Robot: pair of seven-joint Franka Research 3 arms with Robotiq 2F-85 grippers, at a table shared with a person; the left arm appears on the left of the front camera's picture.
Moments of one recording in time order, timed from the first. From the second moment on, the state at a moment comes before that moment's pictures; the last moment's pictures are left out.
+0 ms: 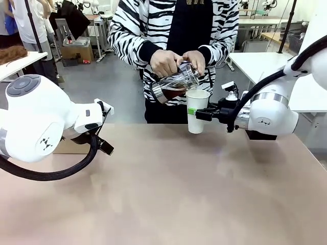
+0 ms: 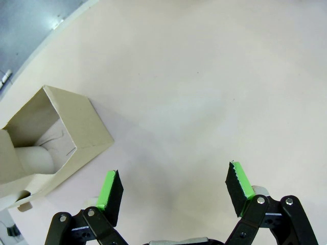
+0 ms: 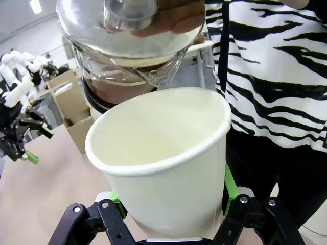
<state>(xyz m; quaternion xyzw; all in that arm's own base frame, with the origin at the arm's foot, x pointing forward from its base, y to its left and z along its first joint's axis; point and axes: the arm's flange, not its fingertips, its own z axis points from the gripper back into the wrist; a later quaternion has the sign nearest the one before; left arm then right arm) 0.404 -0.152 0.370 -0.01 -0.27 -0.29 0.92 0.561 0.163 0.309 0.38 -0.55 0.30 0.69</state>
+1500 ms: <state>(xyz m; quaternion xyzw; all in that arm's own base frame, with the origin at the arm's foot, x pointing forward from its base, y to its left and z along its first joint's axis) 0.404 -0.152 0.370 -0.01 -0.27 -0.29 0.92 0.561 0.163 0.309 0.38 -0.54 0.30 0.69</state>
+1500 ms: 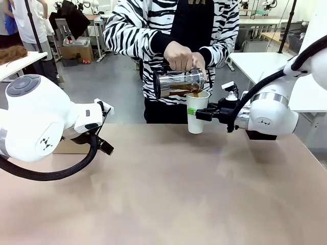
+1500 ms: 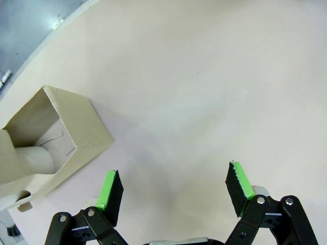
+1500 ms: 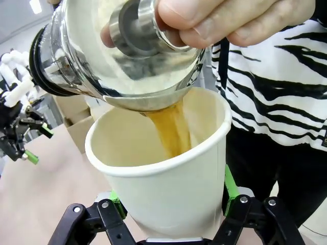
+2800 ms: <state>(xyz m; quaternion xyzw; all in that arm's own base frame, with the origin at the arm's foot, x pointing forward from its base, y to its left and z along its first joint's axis) 0.404 -0.152 0.370 -0.01 -0.27 -0.29 0.92 0.560 0.162 0.307 0.38 -0.54 0.30 0.69</state>
